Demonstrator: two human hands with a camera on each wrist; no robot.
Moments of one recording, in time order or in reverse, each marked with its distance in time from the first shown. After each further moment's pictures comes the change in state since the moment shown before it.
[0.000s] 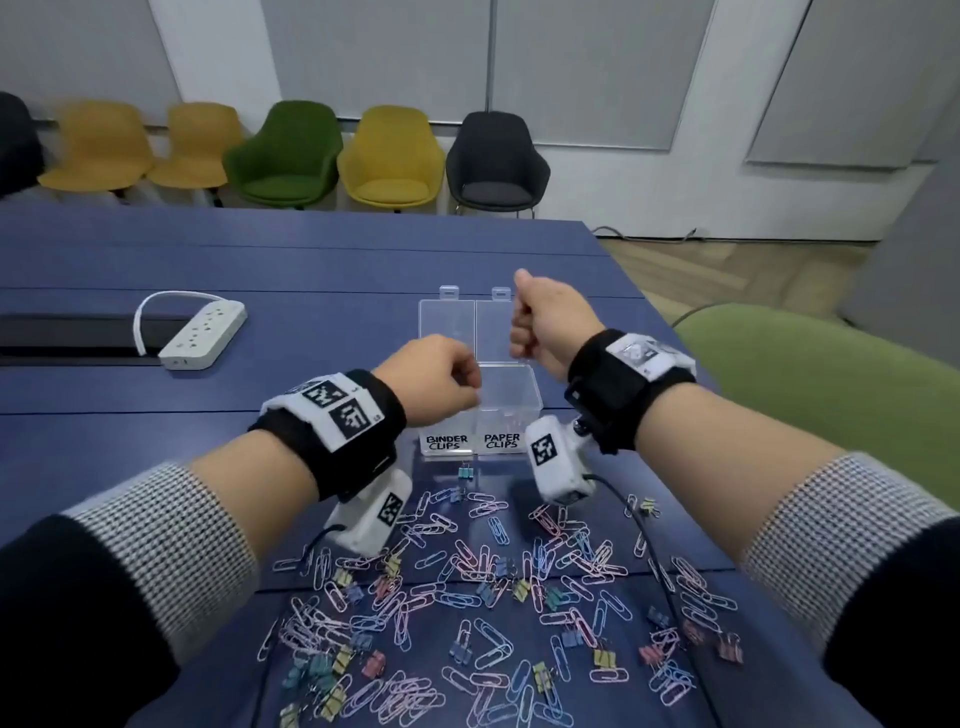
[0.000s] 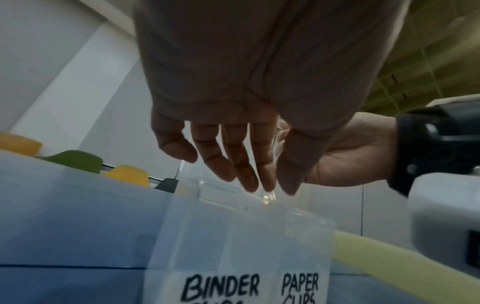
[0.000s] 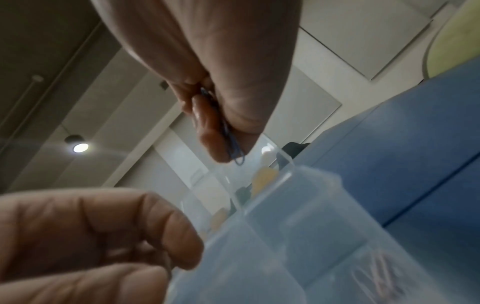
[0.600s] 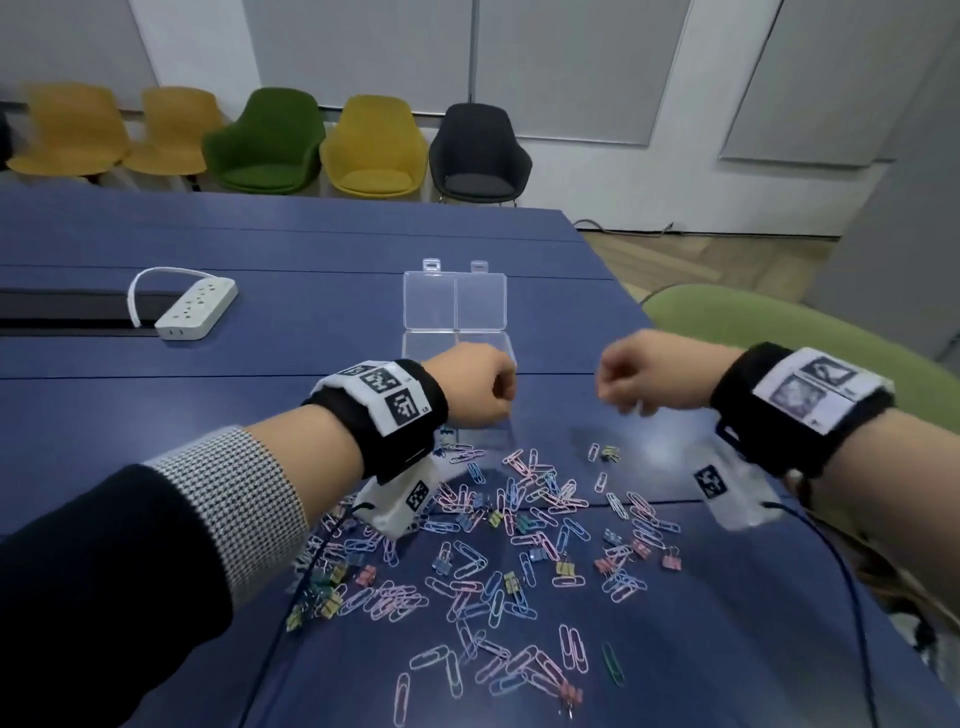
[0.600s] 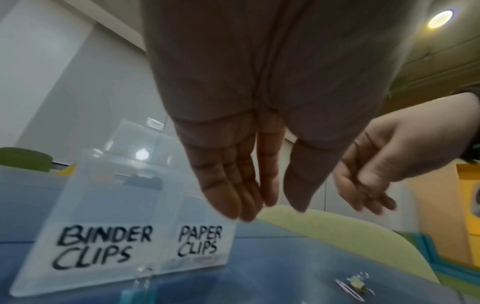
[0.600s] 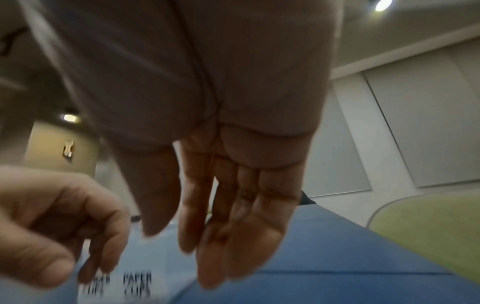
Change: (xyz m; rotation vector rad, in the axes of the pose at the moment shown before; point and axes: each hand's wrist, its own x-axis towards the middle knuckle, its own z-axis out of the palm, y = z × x) left_hand -0.033 0.051 0.029 0.158 -0.152 0.175; right_hand -0.105 -0.008 -0.112 -1.216 -0.325 0.088
